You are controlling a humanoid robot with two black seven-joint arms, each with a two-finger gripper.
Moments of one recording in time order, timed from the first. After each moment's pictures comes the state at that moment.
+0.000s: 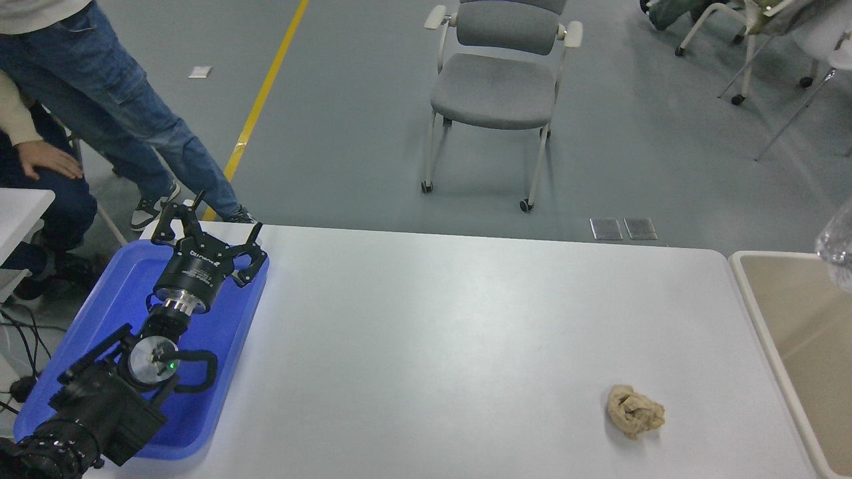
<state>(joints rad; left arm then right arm) -0.59 0.22 -0.90 -0.44 -0.08 -0.64 -0.32 2.48 -0.96 -2.04 1.24 -0.26 0.79 -0.05</state>
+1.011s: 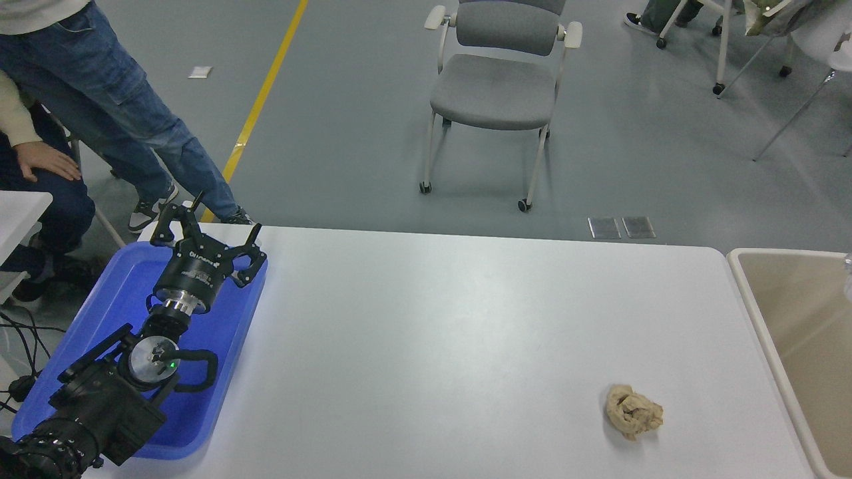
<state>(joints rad) -0.59 0.22 -0.90 -0.44 -0.08 -0.64 -0.32 1.28 -1.07 -1.08 0.72 0.10 0.54 -0.05</state>
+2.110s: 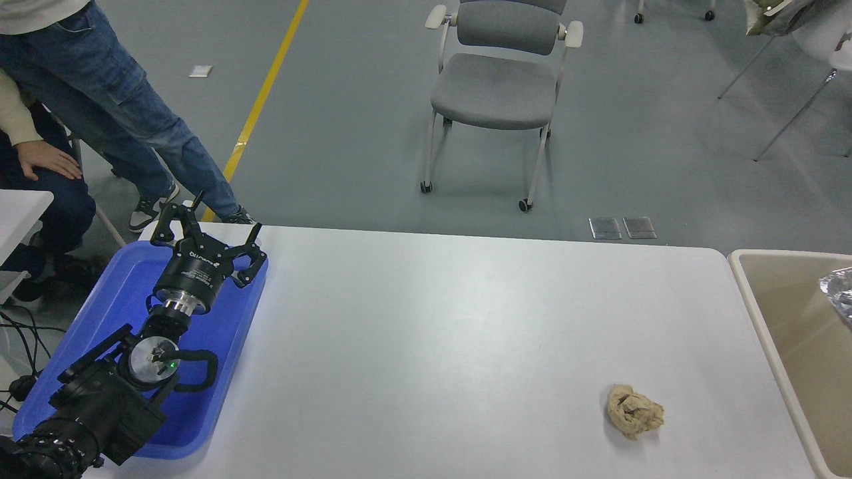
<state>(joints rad) -0.59 0.22 -0.90 -0.44 -0.08 -0.64 -0.32 0.59 -0.61 -0.45 0.22 0.13 -0.06 -0.09</state>
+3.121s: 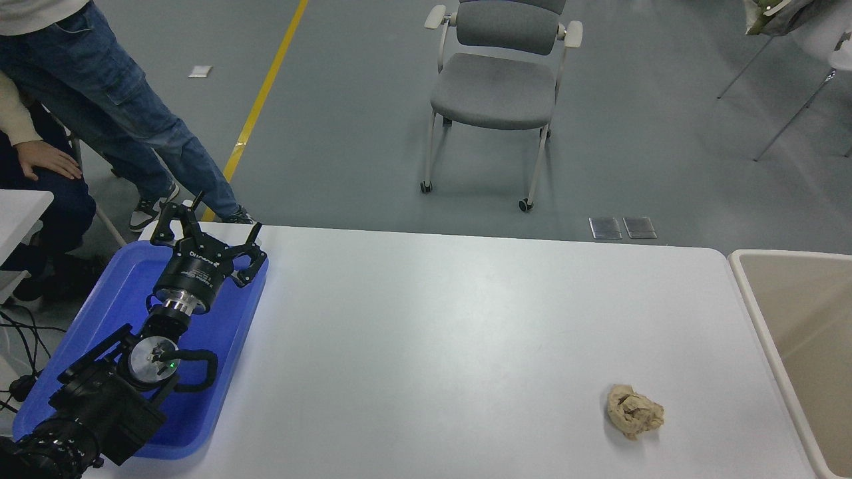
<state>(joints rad) -0.59 0.22 -0.90 -0.44 -0.08 -0.64 -0.32 0.59 -0.60 -0.42 0.28 0.02 -0.17 -0.09</state>
